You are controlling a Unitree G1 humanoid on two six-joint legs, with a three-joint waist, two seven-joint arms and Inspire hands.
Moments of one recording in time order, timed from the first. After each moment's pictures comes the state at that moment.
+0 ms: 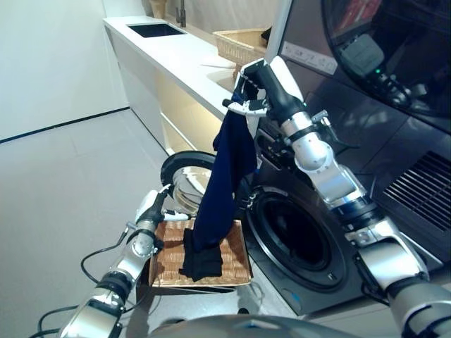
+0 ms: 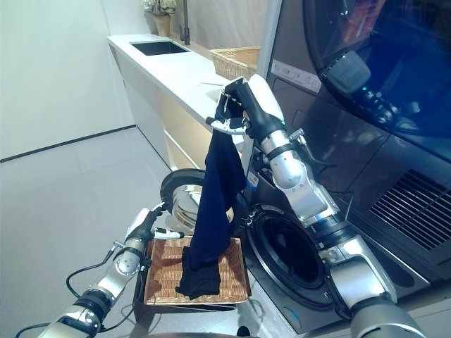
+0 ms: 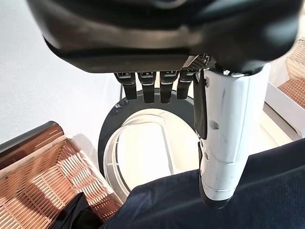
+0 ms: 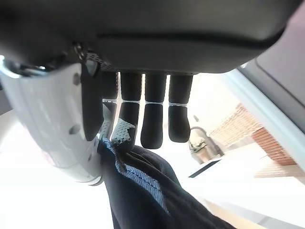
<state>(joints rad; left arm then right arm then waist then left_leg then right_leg) -0.23 0.34 -0.28 0.79 0.26 -0.13 0.22 -0.70 -0.51 0.36 0.17 -0.15 -0.11 -0.10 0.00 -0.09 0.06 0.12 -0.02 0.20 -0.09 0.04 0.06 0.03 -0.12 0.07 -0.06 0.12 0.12</state>
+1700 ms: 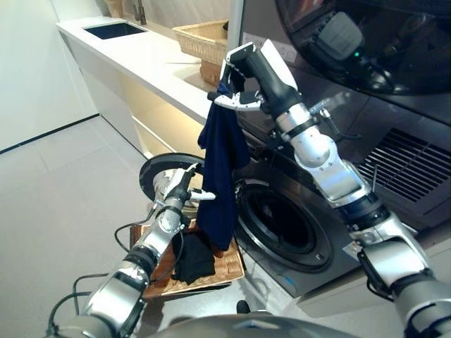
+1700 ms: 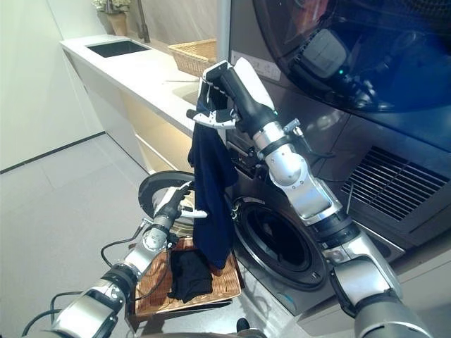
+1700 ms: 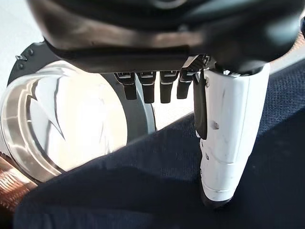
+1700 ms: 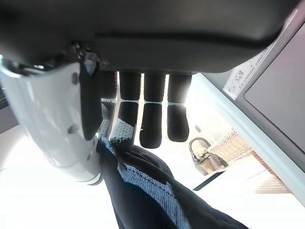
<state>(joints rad) -0.42 0.21 -0.40 0.80 0.16 -0.09 0.22 -0.73 -0.55 0.41 0.05 -0.04 -0.11 -0.09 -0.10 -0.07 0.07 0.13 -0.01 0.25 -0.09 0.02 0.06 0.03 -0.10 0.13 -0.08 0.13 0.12</state>
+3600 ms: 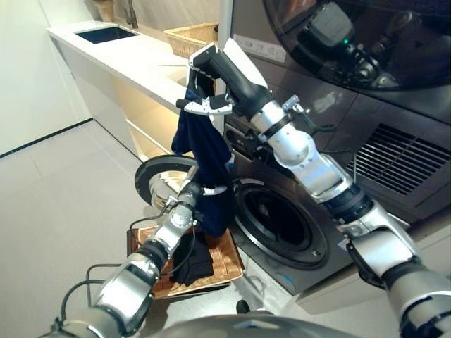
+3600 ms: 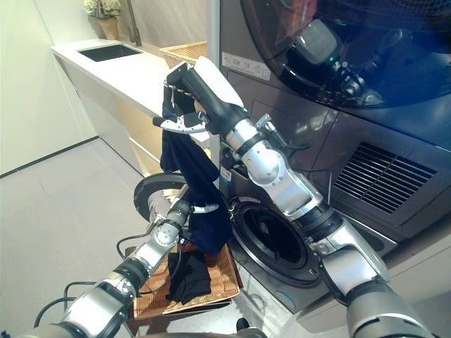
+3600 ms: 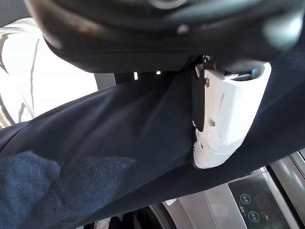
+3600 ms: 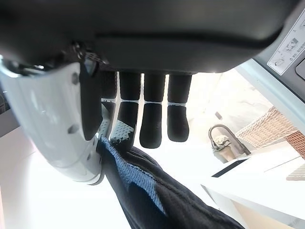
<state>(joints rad) -0.48 0.16 -0.45 0.84 0.06 -0.09 0.19 -0.82 -0.49 0.53 0.05 -0.04 -0.11 -0.06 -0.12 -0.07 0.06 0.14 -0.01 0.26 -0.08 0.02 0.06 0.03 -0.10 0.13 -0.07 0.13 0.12</state>
